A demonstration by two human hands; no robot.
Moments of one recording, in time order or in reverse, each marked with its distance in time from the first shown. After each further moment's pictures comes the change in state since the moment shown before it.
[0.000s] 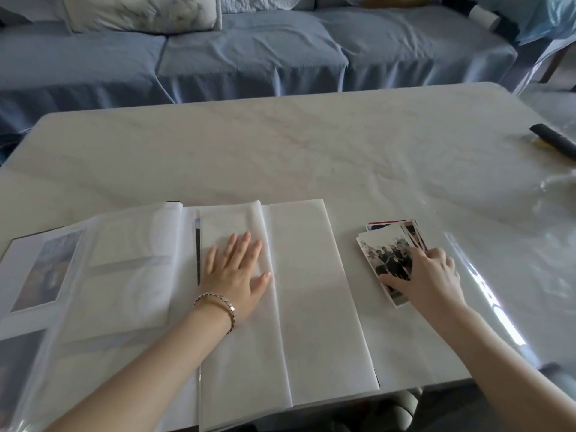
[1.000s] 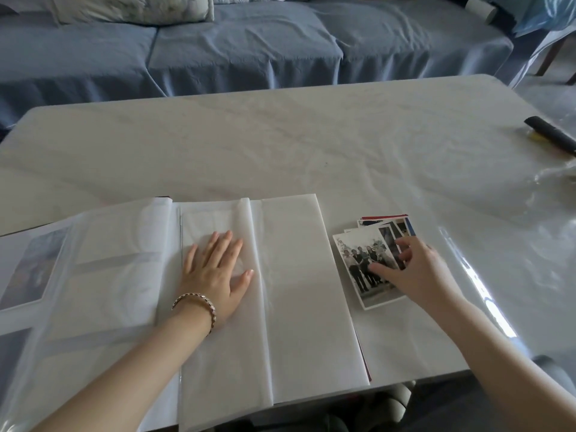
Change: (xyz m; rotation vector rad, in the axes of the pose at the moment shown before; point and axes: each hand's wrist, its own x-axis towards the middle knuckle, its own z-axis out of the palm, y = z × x) left_hand -0.006 -0.009 -0.002 0.036 0.061 -0.024; right_hand 0.005 0.009 0.004 0.397 0.036 -0.045
